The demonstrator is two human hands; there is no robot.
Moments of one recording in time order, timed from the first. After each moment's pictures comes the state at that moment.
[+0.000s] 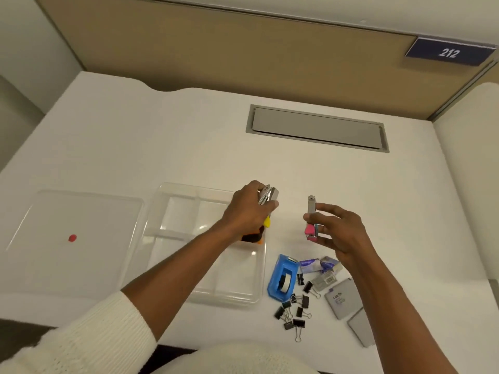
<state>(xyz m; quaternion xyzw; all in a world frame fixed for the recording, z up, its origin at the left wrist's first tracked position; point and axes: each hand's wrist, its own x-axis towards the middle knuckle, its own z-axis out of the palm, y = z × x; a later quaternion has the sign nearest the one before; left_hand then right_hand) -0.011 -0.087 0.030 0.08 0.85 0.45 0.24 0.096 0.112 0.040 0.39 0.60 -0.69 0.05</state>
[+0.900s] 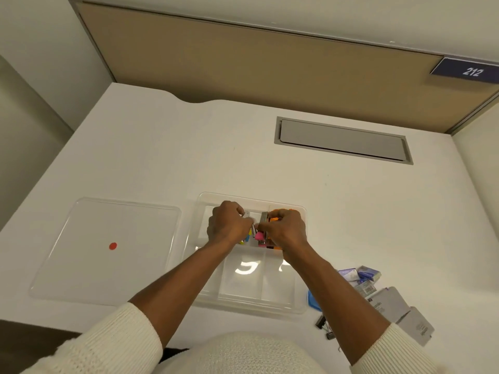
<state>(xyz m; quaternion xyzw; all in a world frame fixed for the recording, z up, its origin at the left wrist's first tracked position) -0.042 -0.202 0.002 -0.09 0.92 0.34 0.19 0.012 -0.076 0.009 0.39 0.72 -0.56 0.08</state>
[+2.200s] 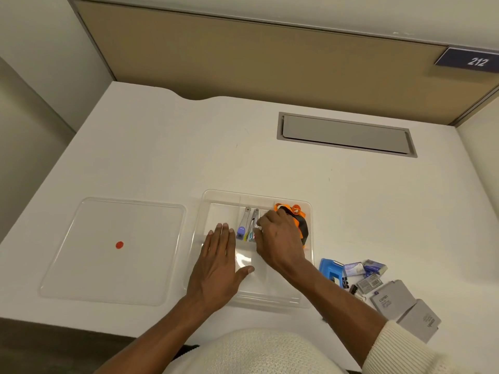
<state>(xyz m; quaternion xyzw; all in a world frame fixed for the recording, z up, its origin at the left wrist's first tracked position) 0.045 -0.283 -0.055 0.25 0.96 0.10 0.11 0.038 -0.101 -0.016 0.03 0.99 -0.10 -0.04</state>
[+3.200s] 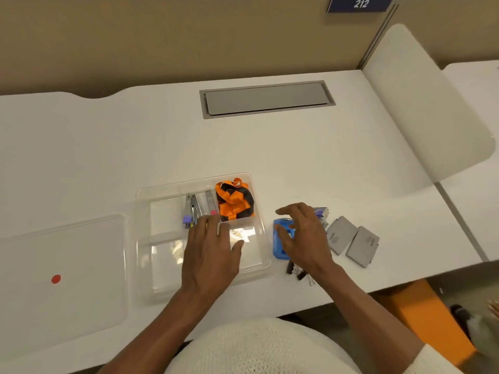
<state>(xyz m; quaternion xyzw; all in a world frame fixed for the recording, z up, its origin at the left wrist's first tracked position) 0.079 -0.209 0.010 0.35 0.93 0.12 0.03 0.177 -0.006 -0.007 0.25 0.92 -0.29 -0.10</state>
